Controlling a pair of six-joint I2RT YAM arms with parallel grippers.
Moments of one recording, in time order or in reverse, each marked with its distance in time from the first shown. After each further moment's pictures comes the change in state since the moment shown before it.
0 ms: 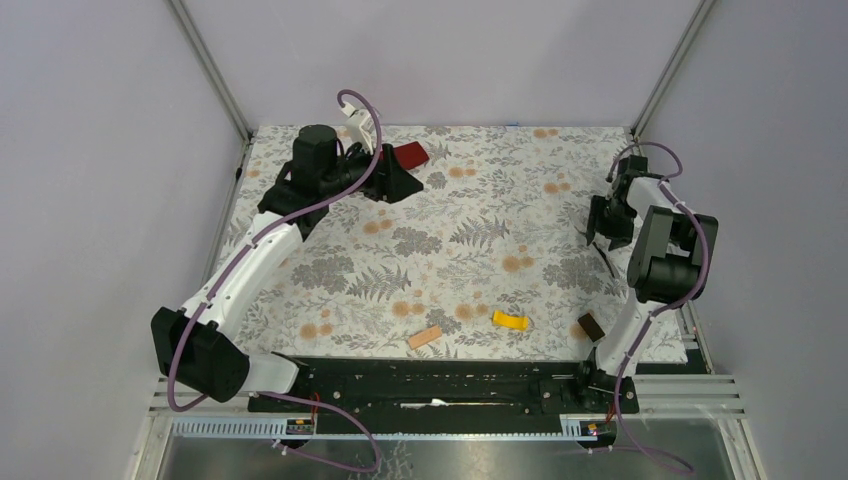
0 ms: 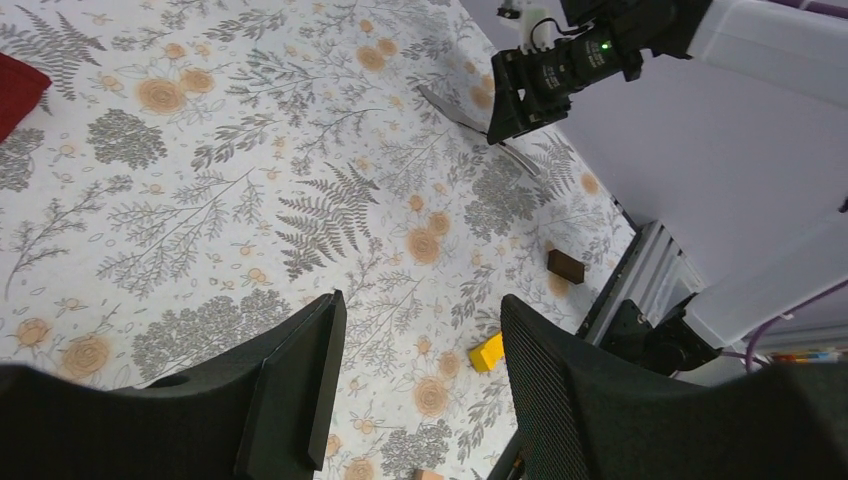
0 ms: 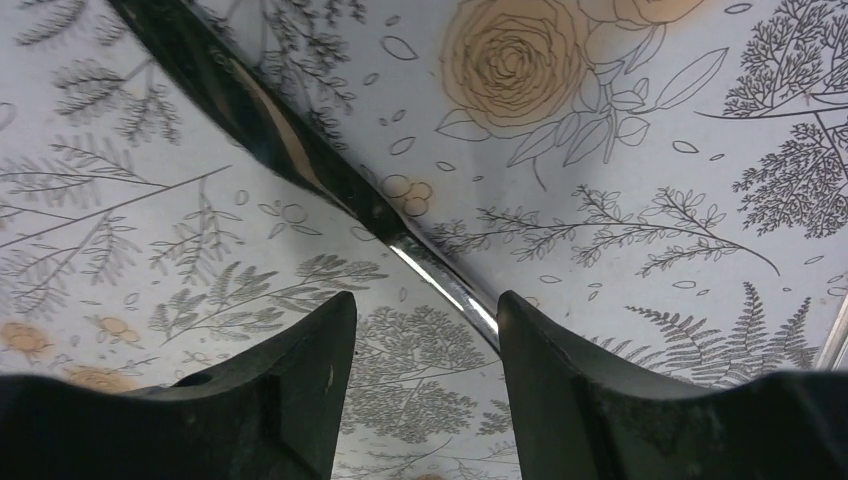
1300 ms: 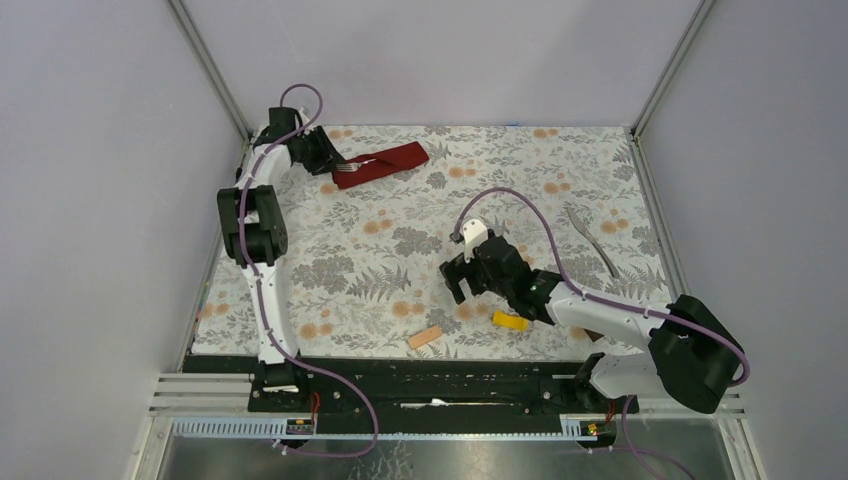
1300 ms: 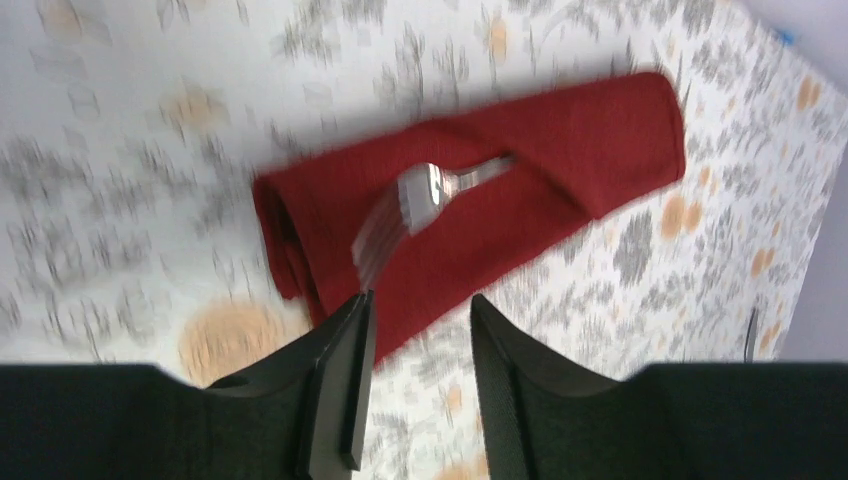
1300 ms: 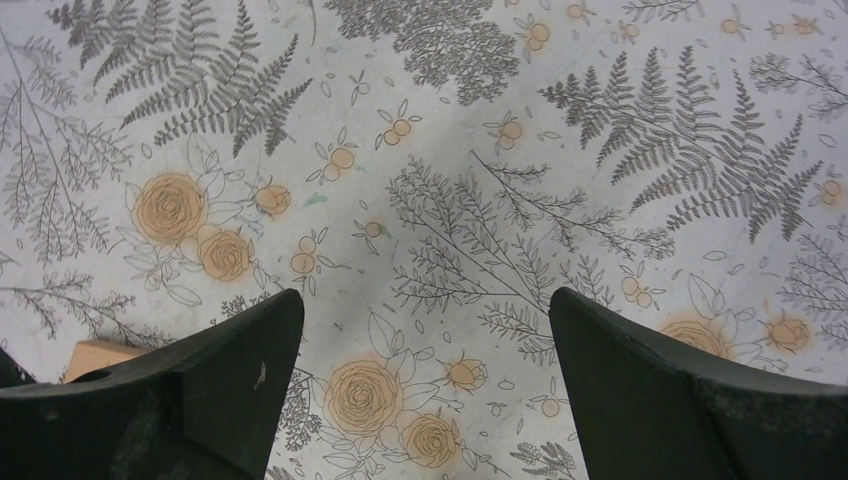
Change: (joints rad) left arm 0.489 1.069 0.806 -0.235 -0.074 -0.073; right arm 1.069 -0.616 -0.726 0.845 0.104 0.049
